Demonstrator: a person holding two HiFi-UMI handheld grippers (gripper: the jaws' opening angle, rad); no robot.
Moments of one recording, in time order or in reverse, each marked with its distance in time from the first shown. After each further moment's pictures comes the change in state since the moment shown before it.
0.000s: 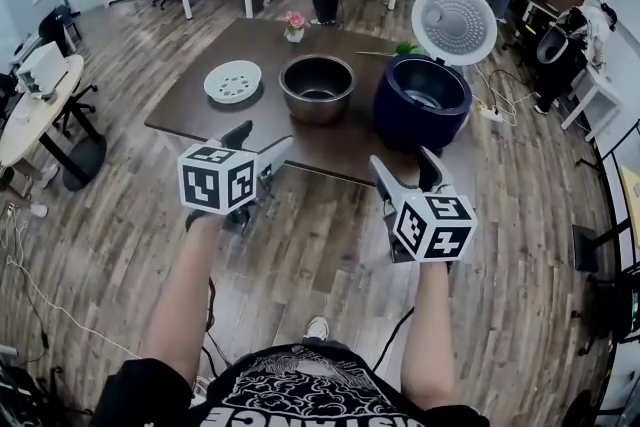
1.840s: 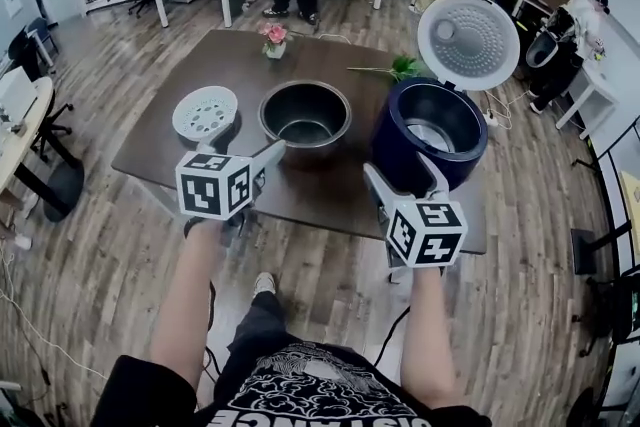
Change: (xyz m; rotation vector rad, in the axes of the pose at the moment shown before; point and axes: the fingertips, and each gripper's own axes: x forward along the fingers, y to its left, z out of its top) left arm 0.158 0.107 0.021 0.025 -0.004 0.037; right arm 0.160 -0.068 -0.014 -0.038 0.026 -0.071
